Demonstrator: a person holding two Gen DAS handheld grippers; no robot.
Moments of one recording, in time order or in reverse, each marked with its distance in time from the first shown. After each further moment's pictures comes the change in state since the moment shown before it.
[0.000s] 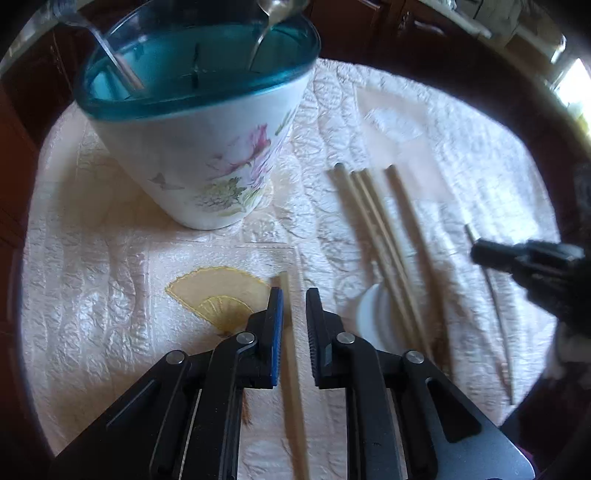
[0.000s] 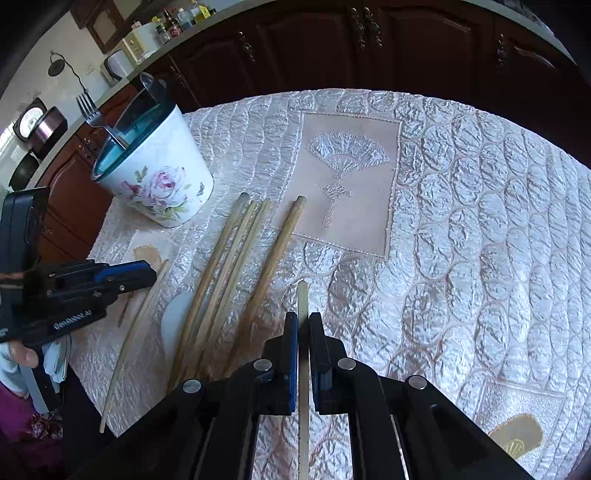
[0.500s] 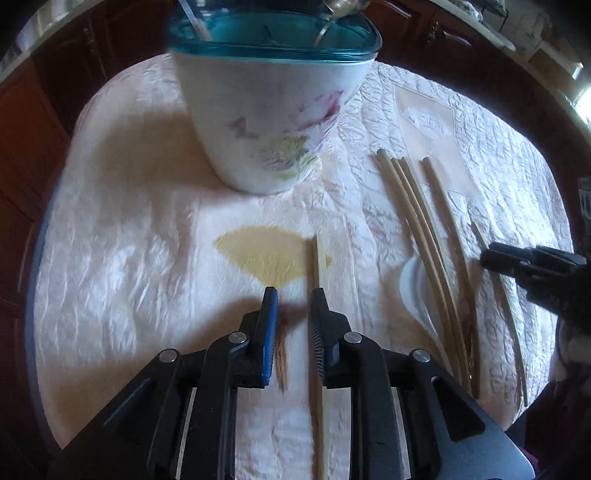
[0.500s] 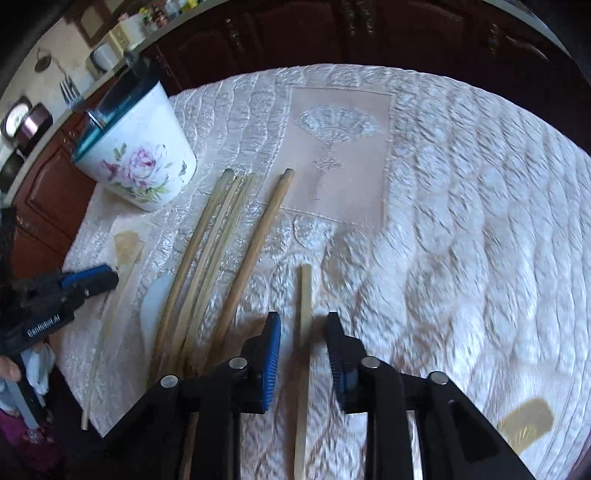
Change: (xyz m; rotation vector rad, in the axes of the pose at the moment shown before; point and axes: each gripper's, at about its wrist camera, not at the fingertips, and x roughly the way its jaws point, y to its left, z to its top) left arm -0.008 0.017 -0.031 -0.059 -0.014 0.094; right arm 0.026 0.008 -0.008 -0.015 0.054 -0.078
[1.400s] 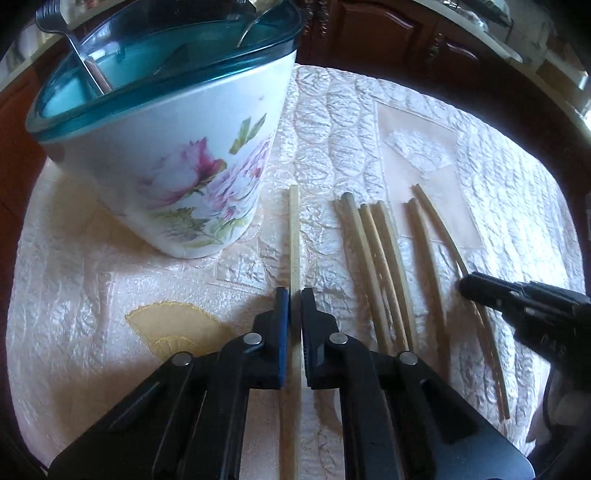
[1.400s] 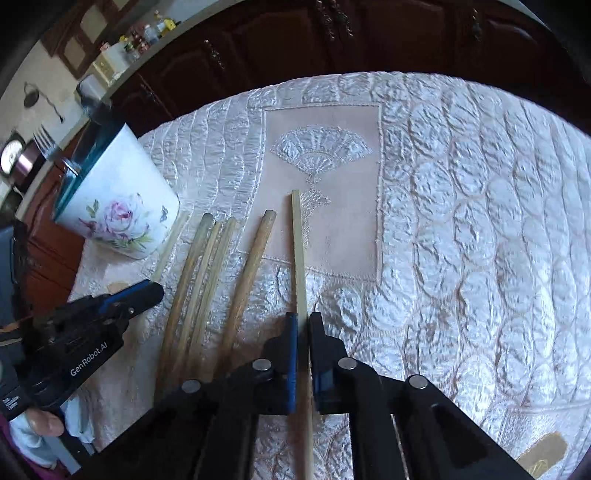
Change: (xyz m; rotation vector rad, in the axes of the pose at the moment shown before) left arm 0.032 -0.045 0.037 -0.036 -0.081 0.008; right arm 0.003 -0.030 0.012 0.164 -0.067 0.103
